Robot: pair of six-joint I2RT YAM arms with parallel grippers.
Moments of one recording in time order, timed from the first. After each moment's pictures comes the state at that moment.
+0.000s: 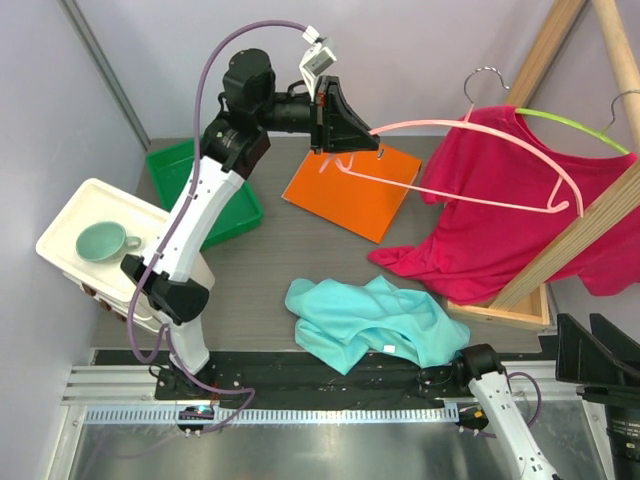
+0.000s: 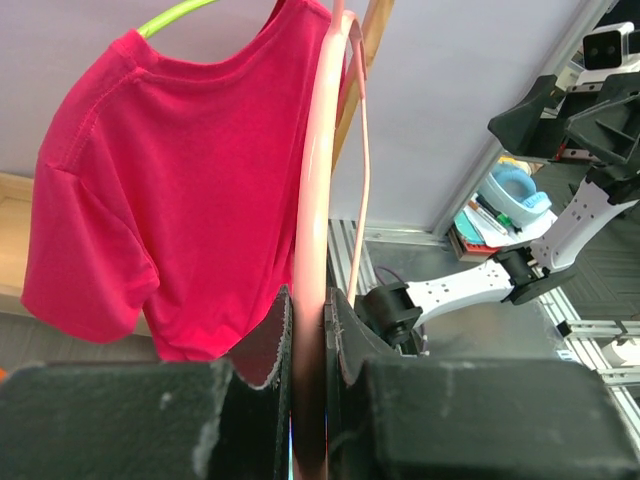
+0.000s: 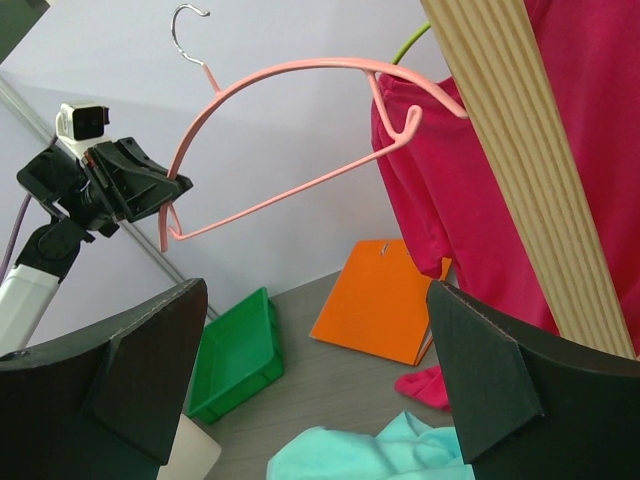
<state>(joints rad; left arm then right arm) -0.58 1.83 2.28 -0.31 1.13 -0.35 0.21 0.18 1.56 -1.04 0.21 0.54</state>
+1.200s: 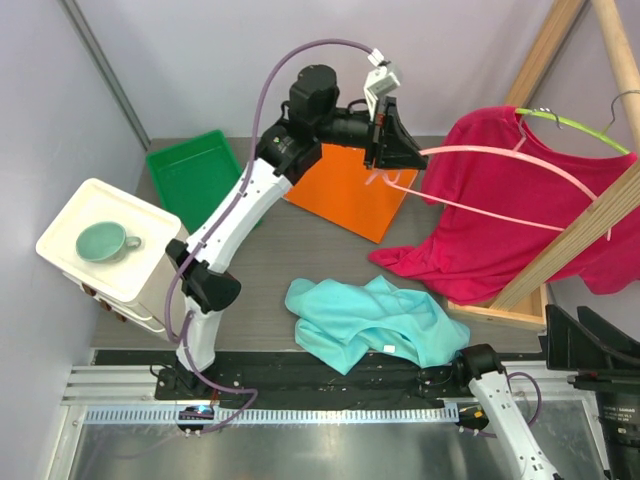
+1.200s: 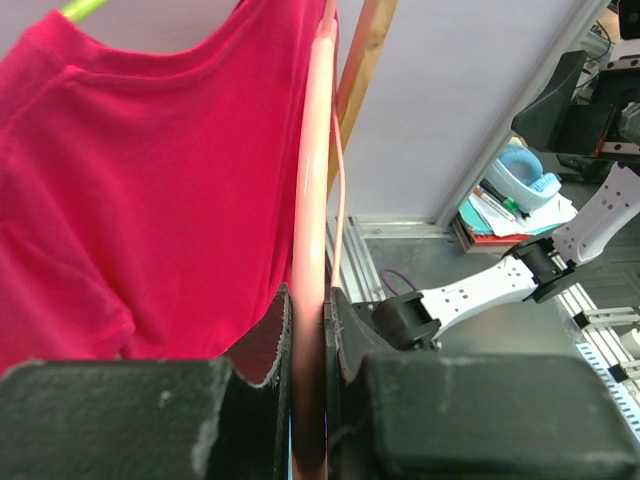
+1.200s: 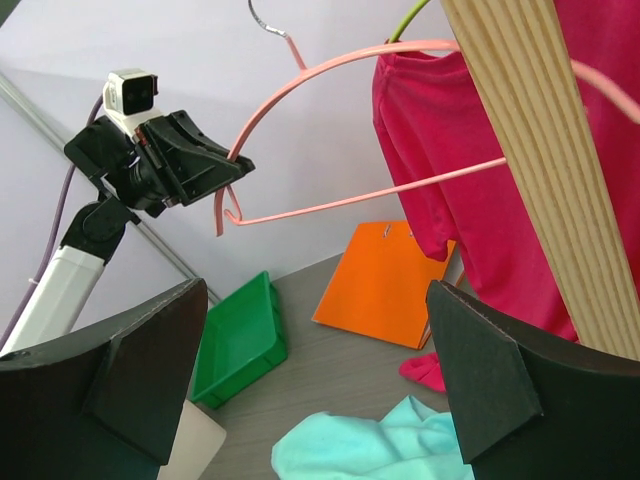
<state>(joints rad) -0.73 2.04 2.46 -0.34 1.07 -0.29 0.21 0.19 1.53 -1.05 0.20 0.56</state>
